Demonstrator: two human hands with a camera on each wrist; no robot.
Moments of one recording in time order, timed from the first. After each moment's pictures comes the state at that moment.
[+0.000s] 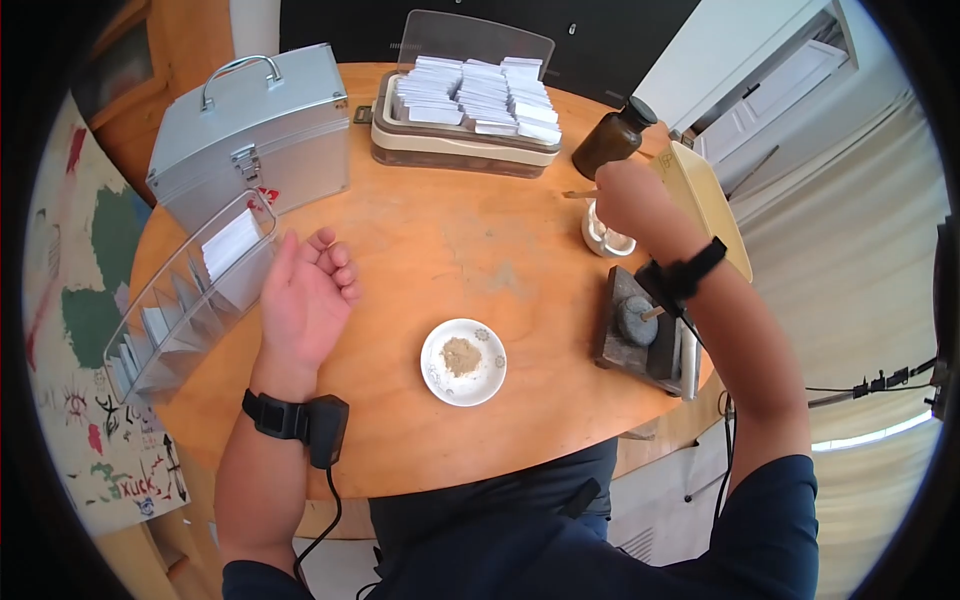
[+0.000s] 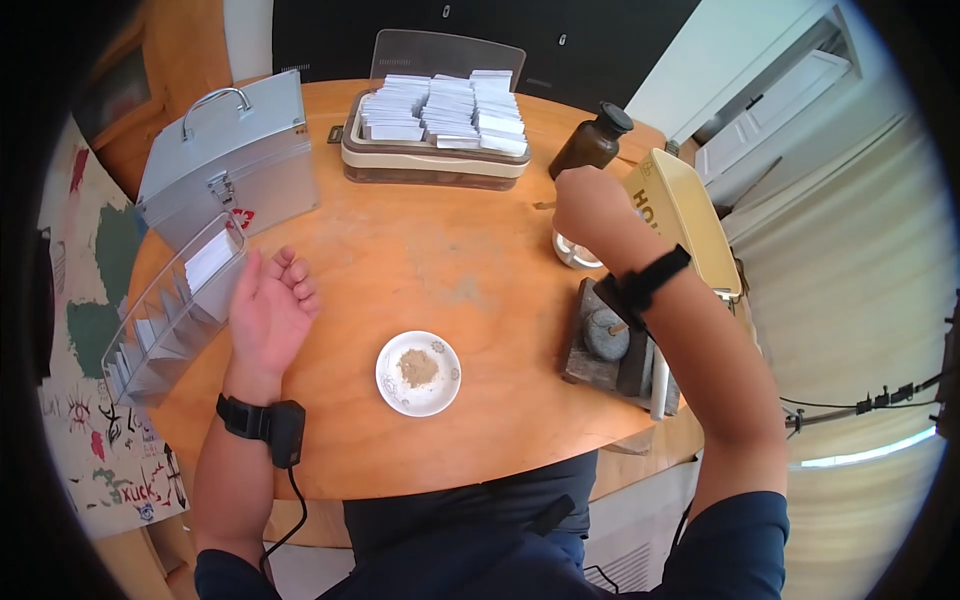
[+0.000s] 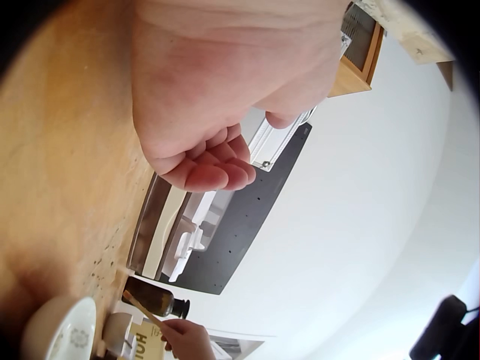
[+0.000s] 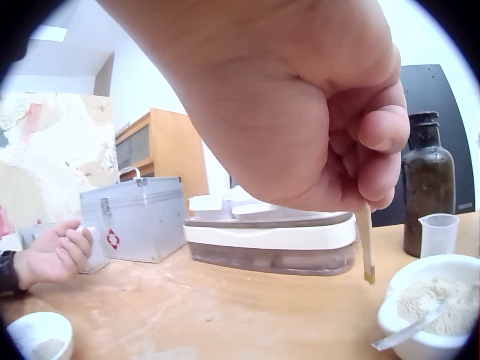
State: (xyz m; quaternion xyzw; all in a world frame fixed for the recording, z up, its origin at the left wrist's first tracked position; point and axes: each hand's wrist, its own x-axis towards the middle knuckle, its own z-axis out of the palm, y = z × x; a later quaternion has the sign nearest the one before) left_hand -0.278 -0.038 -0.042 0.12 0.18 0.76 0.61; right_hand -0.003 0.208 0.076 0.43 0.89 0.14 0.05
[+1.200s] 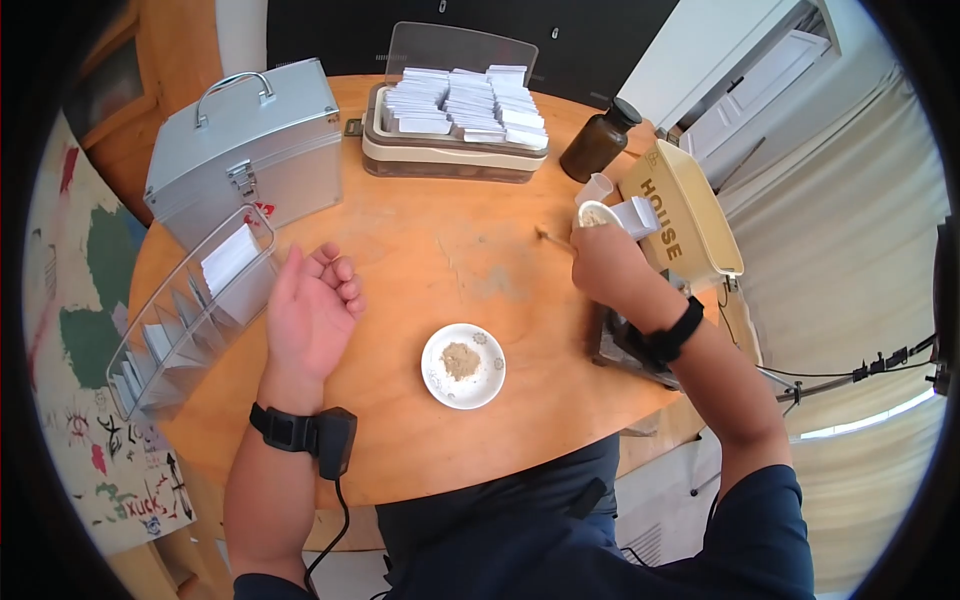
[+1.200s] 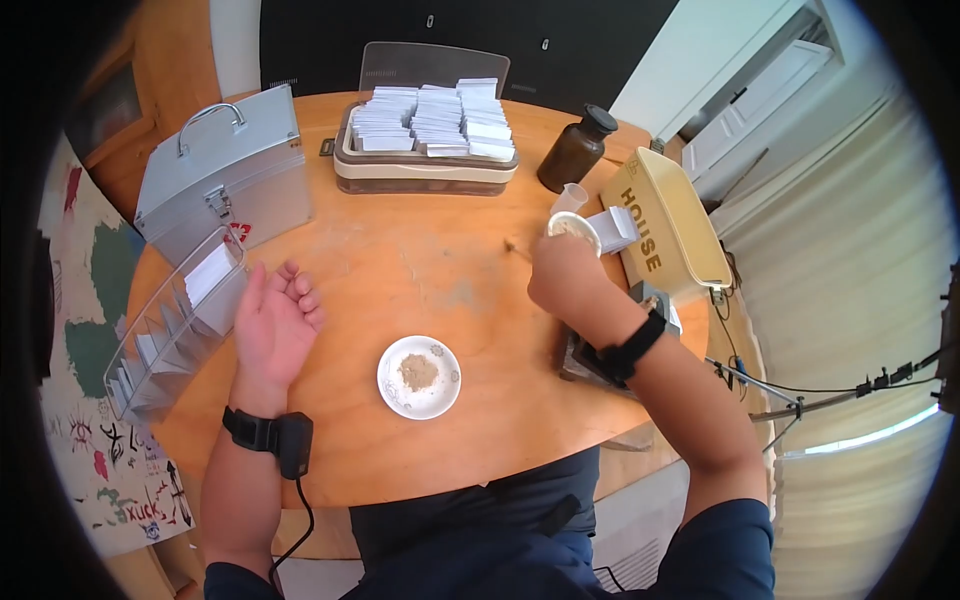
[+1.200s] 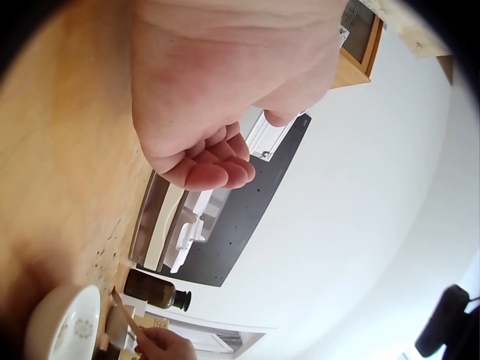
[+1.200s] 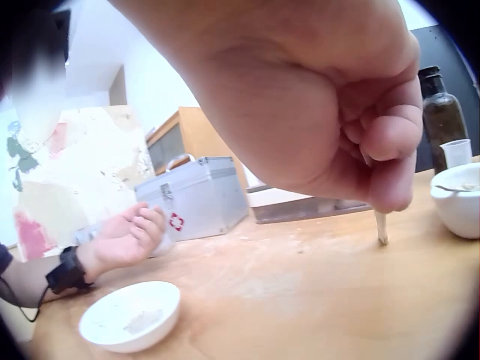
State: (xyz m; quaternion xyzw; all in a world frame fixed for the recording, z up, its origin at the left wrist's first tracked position) left_hand -0.272 -0.037 -0.038 0.12 0.18 0.75 0.62; right_hand 0.012 0.146 0.045 0.44 0.89 0.10 0.11
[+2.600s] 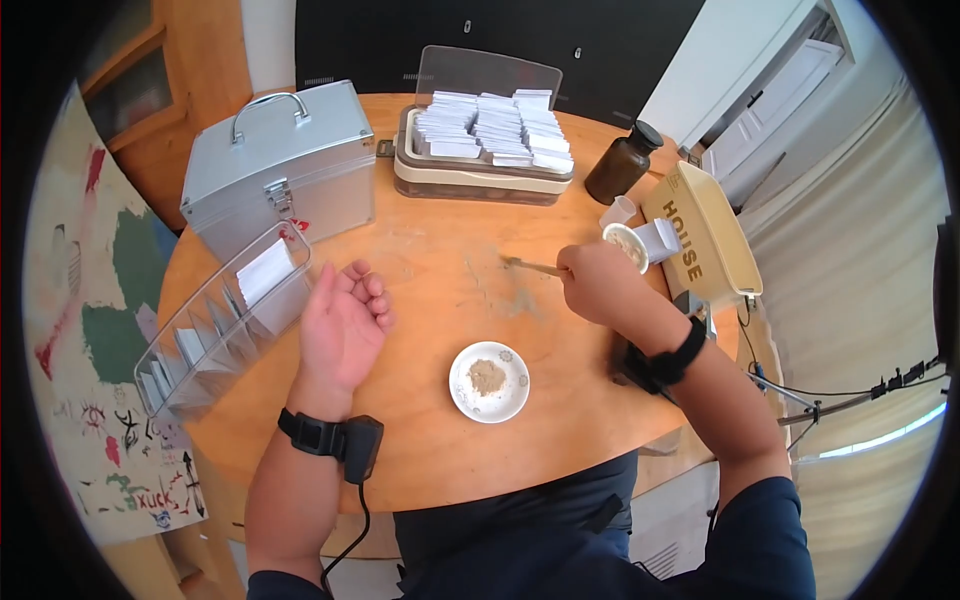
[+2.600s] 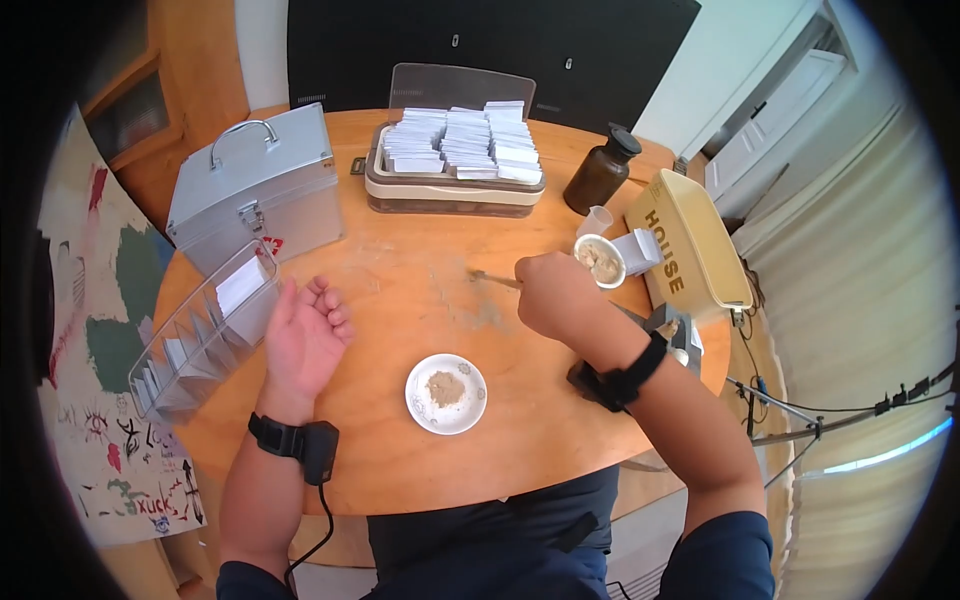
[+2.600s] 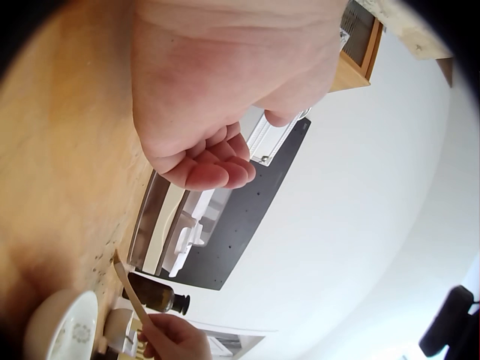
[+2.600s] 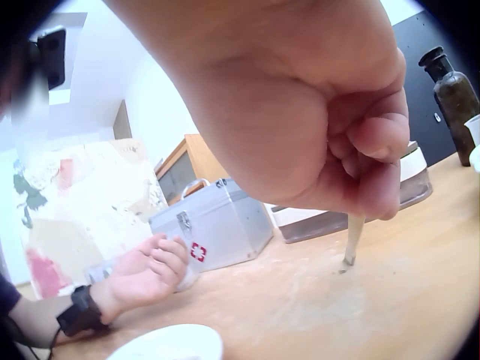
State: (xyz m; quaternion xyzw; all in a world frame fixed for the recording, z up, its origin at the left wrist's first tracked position) left_hand -0.273 -0.038 -0.038 0.10 0.19 0.76 0.61; right_hand -0.021 0.134 0.046 0.39 0.92 0.02 0.02
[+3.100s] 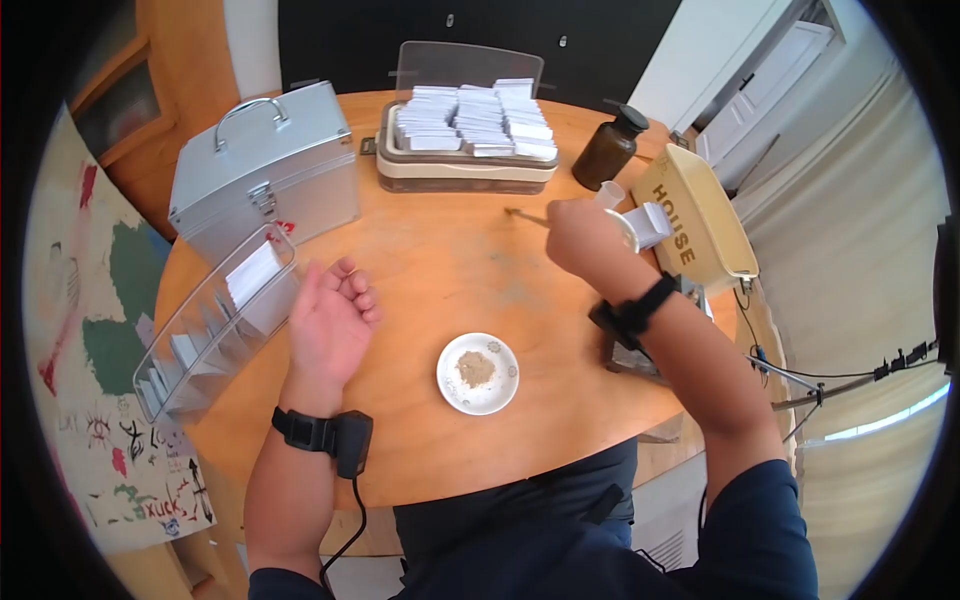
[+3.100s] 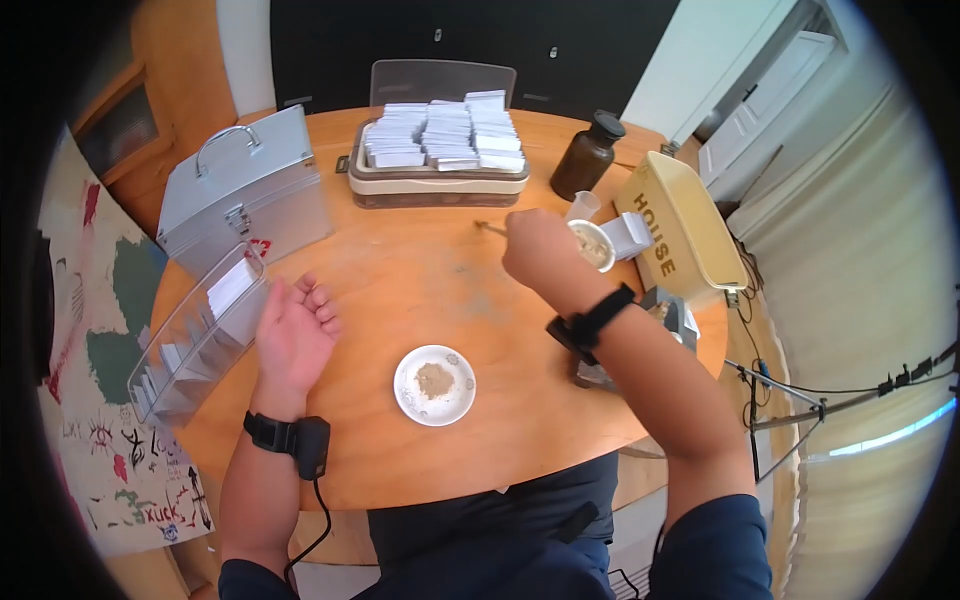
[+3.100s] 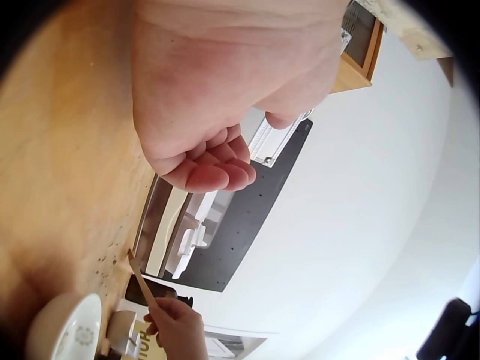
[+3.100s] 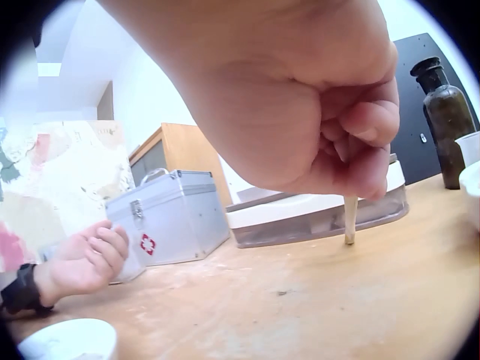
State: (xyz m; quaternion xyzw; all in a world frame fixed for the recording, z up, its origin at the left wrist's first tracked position) left_hand -0.276 -0.039 -0.044 0.11 0.19 0.75 0.62; right_hand -0.036 0.162 0.037 0.44 0.90 0.04 0.00
